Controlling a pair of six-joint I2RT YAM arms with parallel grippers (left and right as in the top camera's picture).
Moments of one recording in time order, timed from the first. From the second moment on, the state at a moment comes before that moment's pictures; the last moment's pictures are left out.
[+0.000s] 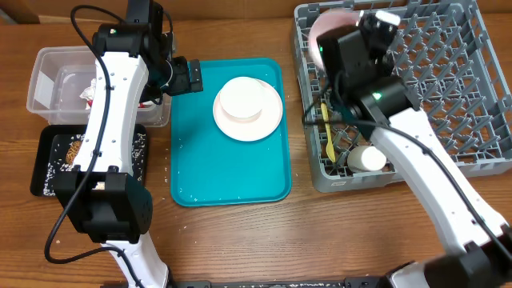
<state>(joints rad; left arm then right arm) -0.05 1.98 1.98 -1.31 0.11 -0.23 0.44 1.65 1.59 -0.66 0.81 0.54</state>
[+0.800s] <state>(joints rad) -0.05 1.98 1.98 -1.31 0.11 -0.23 0.35 2.15 1.58 0.39 0.93 -0.51</state>
